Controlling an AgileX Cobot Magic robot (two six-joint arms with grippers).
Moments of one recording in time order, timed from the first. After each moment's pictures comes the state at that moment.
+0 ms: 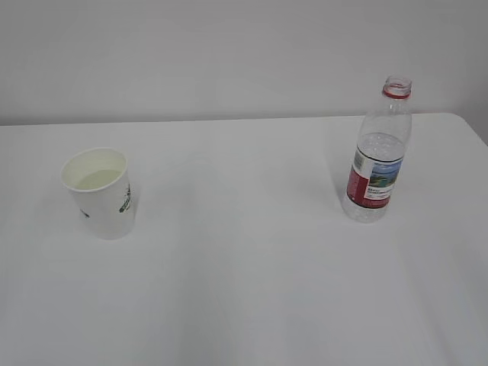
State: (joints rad) left arm -0.36 0.29 -0.71 0.00 1.02 -0.23; right arm 0.25 -0.02 -0.57 0.02 0.72 -0.15
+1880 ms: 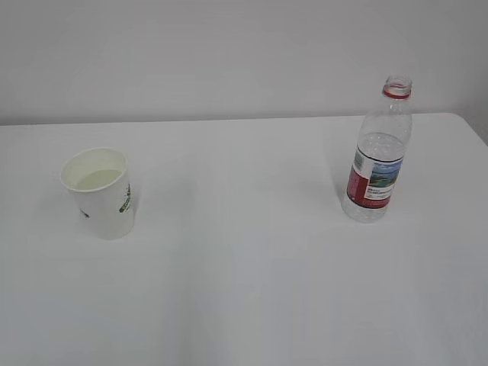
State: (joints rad) left arm -0.36 0.00 -0.57 -0.06 1.22 -0.12; right arm 0.25 -0.02 -0.50 -0.01 1.15 -0.12
